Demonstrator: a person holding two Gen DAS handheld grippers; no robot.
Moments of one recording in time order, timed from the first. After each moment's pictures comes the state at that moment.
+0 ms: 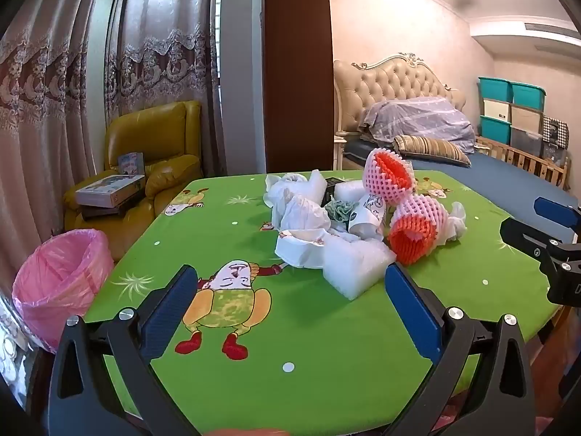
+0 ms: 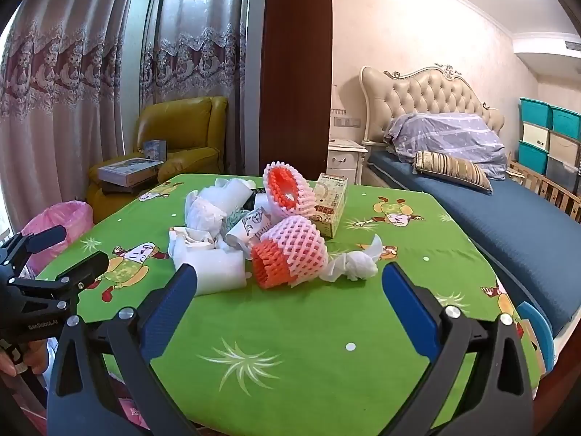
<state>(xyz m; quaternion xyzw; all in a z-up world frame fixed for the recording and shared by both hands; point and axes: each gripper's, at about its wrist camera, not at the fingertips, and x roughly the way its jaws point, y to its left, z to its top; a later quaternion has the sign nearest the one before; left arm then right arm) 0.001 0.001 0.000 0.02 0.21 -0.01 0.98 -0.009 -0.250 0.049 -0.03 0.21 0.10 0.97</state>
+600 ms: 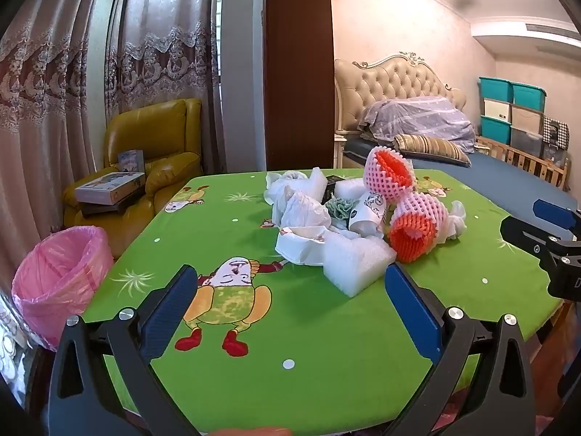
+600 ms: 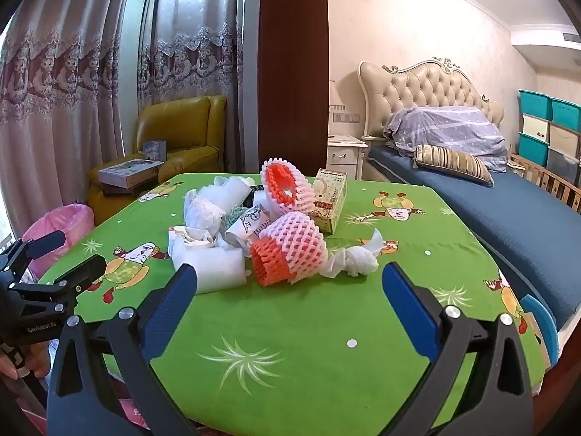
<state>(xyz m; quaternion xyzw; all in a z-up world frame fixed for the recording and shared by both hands) 0.000 0.002 -0.003 0.02 0.21 -0.01 0.98 -0.005 -0.254 0.045 -0.02 0.21 0.10 0.97</state>
